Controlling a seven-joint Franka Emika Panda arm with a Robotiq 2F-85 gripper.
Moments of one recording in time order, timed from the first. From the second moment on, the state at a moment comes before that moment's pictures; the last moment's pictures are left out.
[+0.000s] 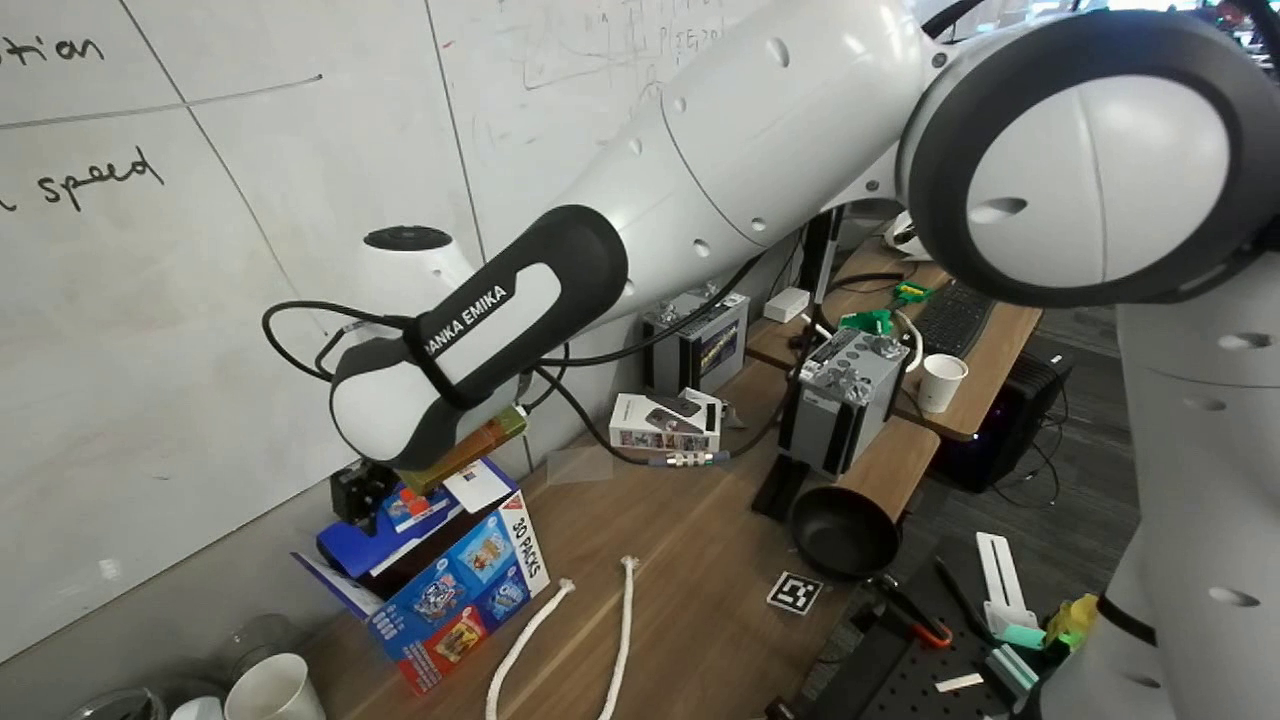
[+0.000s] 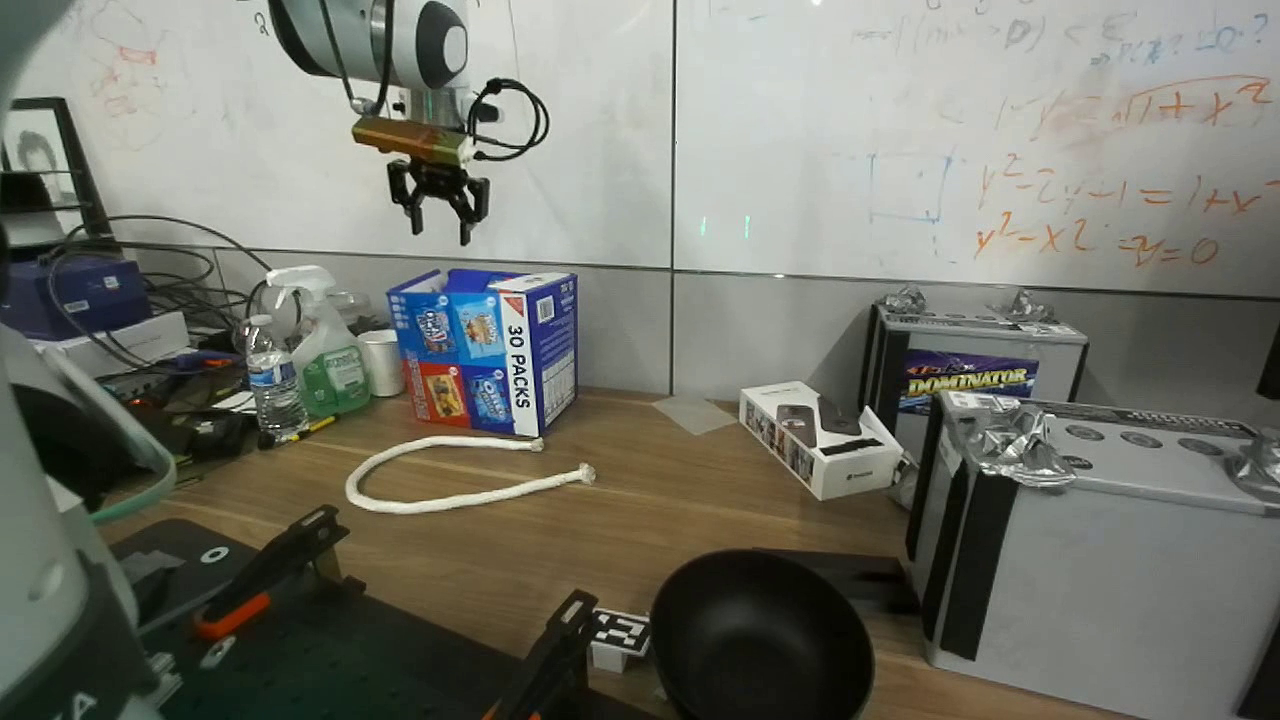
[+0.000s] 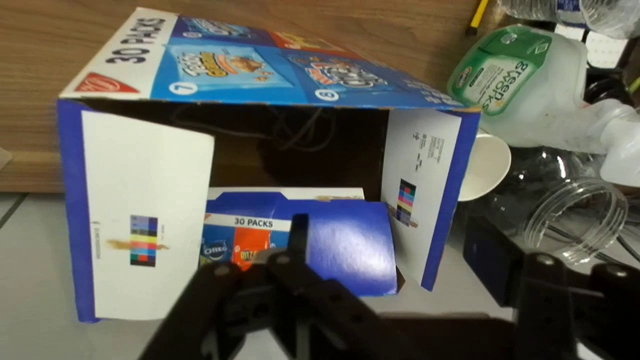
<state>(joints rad) 0.30 0.46 0.24 -1.82 0.07 2.54 0.13</state>
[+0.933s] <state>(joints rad) 0.38 0.40 0.29 -2.04 0.02 2.37 0.15</state>
